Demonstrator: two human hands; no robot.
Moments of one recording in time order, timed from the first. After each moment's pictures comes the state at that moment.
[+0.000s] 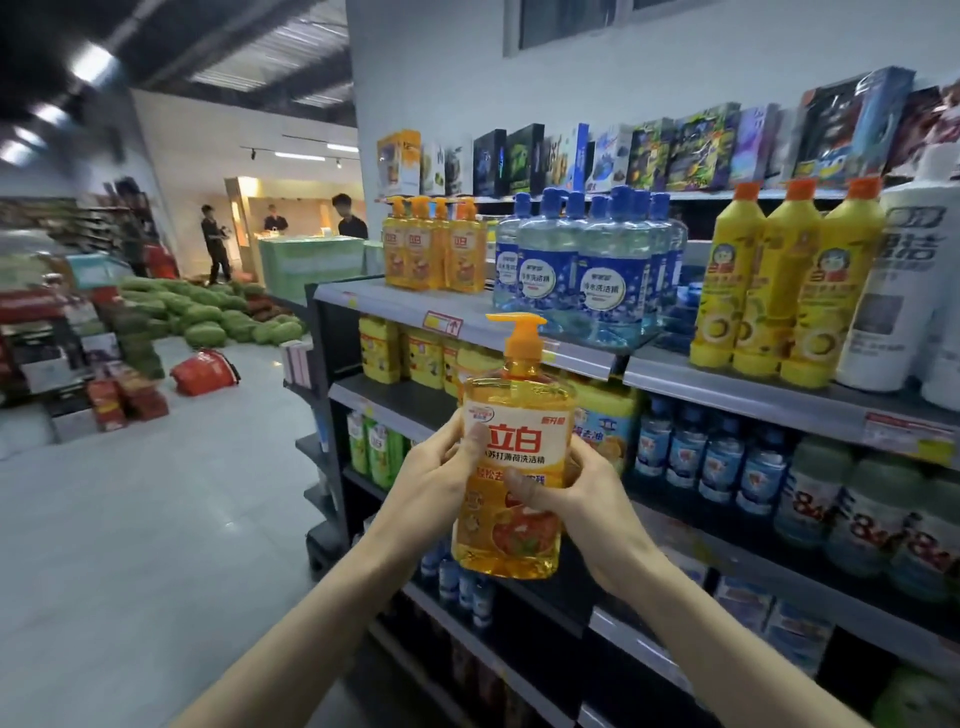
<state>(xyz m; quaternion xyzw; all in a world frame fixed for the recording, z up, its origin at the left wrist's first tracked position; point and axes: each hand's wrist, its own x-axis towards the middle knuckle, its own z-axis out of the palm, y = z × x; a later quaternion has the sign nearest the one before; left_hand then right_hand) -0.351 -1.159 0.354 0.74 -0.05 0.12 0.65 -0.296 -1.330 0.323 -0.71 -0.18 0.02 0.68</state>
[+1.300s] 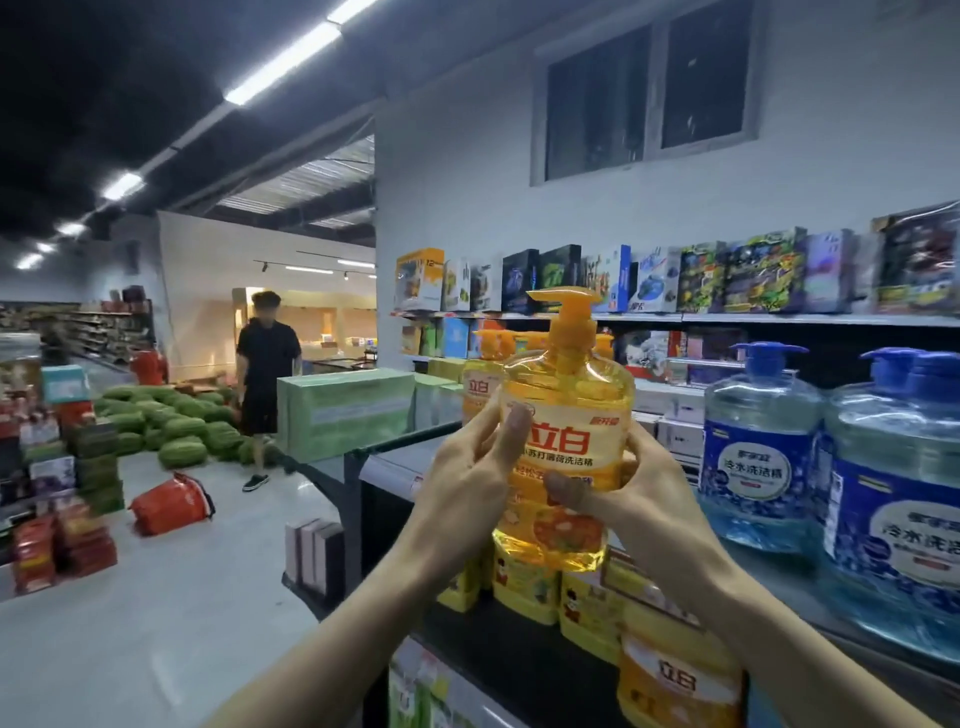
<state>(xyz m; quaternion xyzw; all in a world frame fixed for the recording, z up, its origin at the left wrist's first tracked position) 0.041 -0.816 0.474 0.73 -0.22 0.22 0.61 0.075 -1.002 0.464 -0.71 -0.30 -0.14 0.62</state>
